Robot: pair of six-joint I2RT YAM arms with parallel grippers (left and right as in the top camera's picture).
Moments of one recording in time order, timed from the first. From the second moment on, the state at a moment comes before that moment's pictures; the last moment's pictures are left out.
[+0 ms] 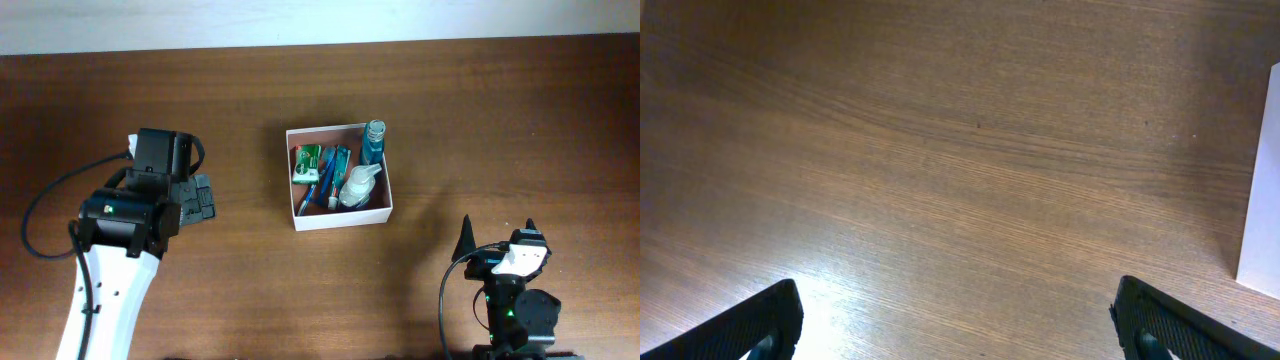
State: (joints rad) left arm -0.16 1.26 1.30 -1.19 -0.38 -0.29; right arm -0.08 0.01 0.05 -0.15 0.04 0.02
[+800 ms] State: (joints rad) left arm -0.16 0.54 0.61 -0.51 -0.36 -0.25; right arm -0.08 0.01 0.05 -0.15 0.03 0.02
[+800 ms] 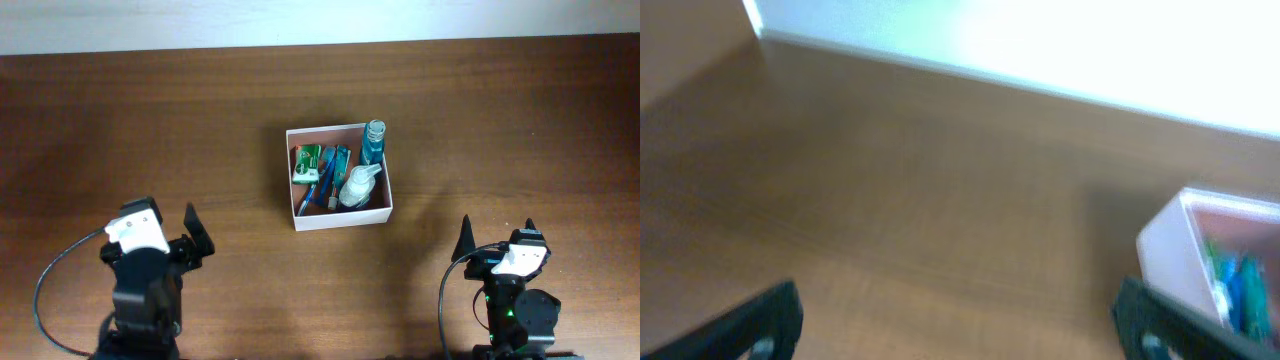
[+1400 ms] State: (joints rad) left arm -0.04 0.17 0.27 -0.22 -0.05 0.05; right arm -0.08 0.01 0.05 -0.15 0.03 0.02
